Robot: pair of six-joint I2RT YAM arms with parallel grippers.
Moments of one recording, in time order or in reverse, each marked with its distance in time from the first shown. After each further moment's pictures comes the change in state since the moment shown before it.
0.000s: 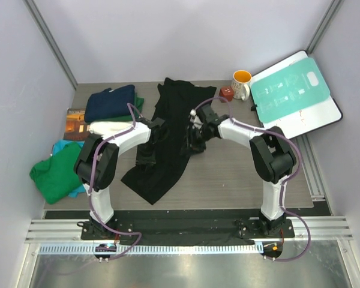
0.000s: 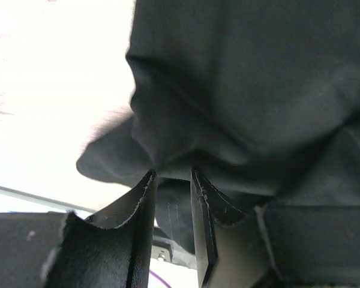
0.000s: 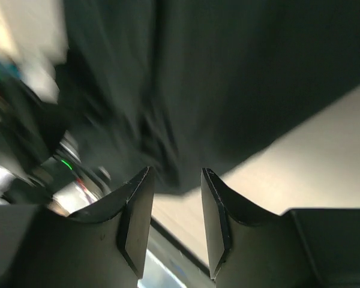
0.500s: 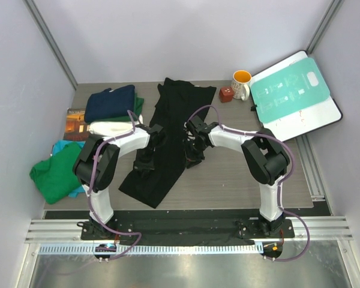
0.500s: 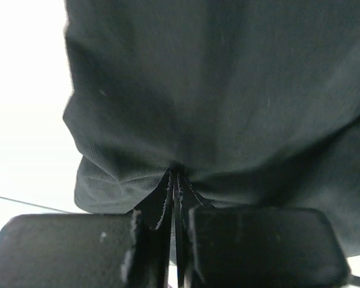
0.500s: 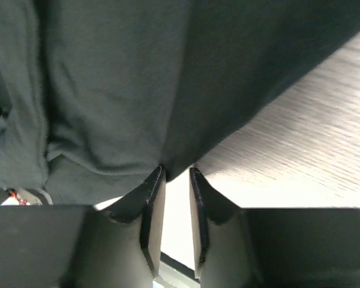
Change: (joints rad) left arm 0.015 -0.003 -0.109 0.077 0.045 0.028; right arm 0.158 0.008 -0.069 -0.106 0.218 -0.023
